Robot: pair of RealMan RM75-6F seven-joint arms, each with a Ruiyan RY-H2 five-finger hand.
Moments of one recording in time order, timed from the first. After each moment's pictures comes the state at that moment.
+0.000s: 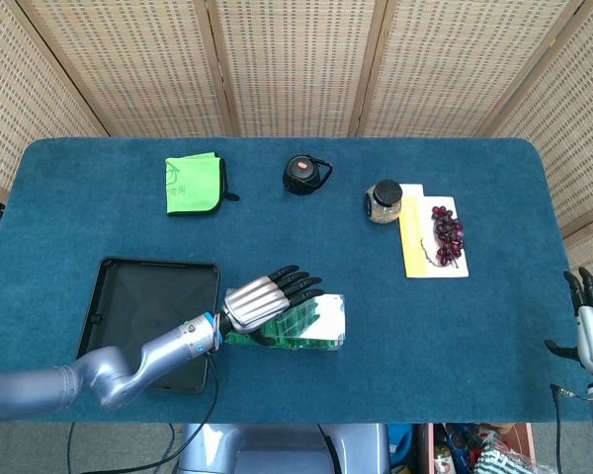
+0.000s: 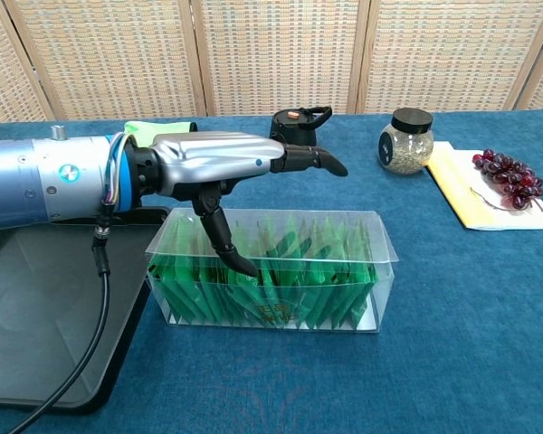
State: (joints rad) left arm -0.95 -1.52 -0.14 -1.51 1.55 0.75 -0.02; right arm 0.14 -1.15 0.15 -1.48 -1.21 1.29 -0.11
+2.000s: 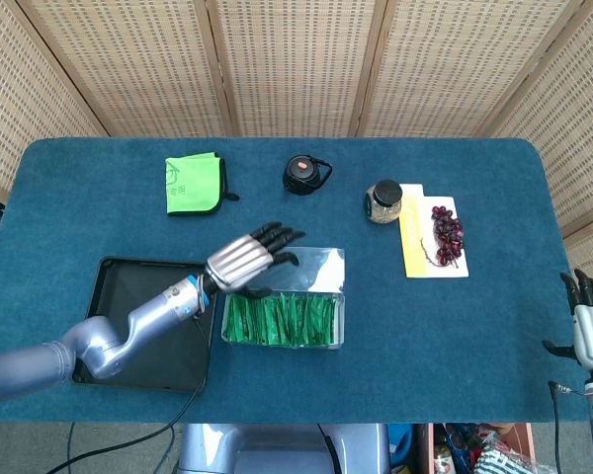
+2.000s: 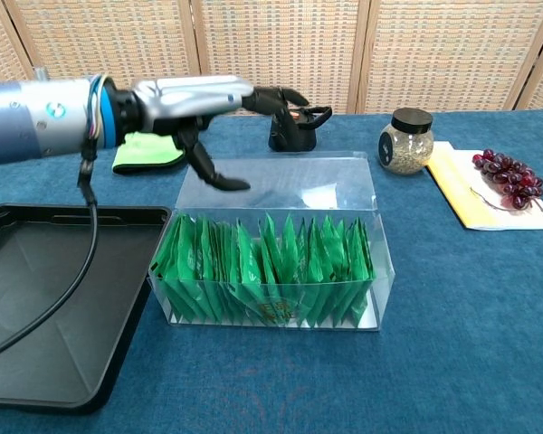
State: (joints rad) left arm -1.01 -1.46 -0.11 -1.37 1.62 0.84 -0.22; right arm 0.16 -1.16 0.15 -1.45 -1.17 1.24 -0.11
